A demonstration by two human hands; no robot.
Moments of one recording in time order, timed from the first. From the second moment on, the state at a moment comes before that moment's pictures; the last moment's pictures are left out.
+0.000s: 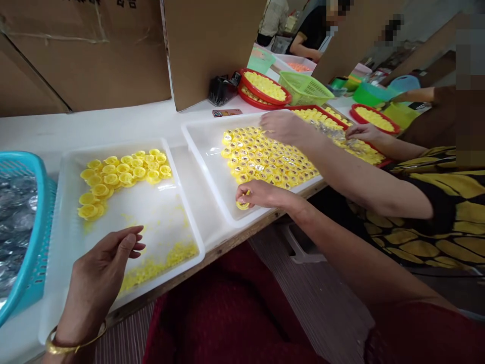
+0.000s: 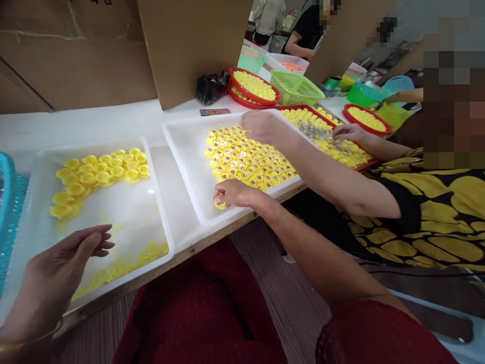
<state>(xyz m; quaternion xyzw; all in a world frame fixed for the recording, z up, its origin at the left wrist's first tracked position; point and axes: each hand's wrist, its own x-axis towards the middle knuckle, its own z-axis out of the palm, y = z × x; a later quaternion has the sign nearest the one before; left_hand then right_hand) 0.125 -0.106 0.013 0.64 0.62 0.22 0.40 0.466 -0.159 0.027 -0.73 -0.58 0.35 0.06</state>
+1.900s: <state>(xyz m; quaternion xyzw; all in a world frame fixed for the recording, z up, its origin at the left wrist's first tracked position) -0.024 -0.022 0.032 0.76 0.64 0.02 0.10 0.208 -0.006 -0.010 -0.52 -0.85 0.07 0.05</state>
